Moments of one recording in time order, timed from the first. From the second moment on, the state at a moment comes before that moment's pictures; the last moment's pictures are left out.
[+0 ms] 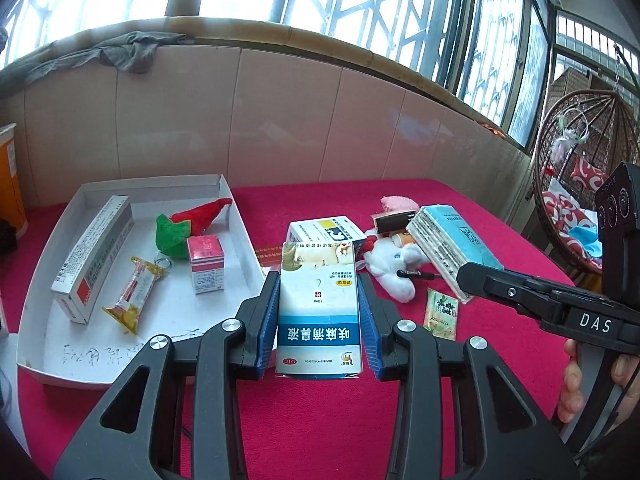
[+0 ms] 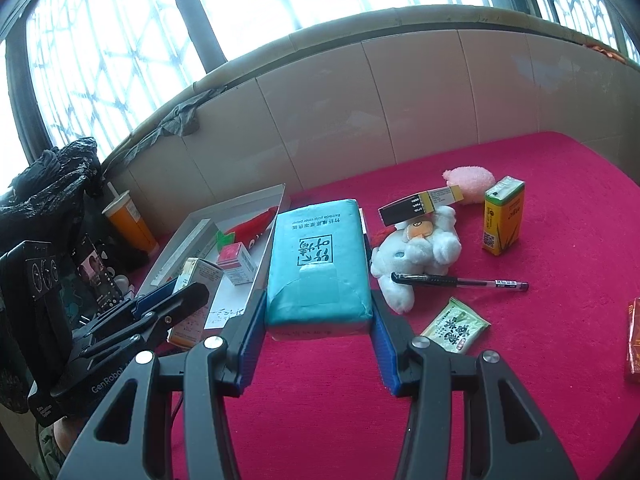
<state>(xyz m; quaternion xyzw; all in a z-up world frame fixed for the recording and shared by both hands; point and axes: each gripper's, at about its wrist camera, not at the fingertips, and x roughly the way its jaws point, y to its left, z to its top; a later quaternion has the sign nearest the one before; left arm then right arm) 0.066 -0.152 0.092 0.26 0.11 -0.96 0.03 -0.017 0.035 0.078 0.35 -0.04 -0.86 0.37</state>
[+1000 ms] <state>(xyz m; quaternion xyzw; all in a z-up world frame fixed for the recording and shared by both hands) 0.090 -0.228 0.089 0.24 0.16 -0.95 0.11 -0.007 -0.006 0.080 0.34 0.00 -0.85 0.40</state>
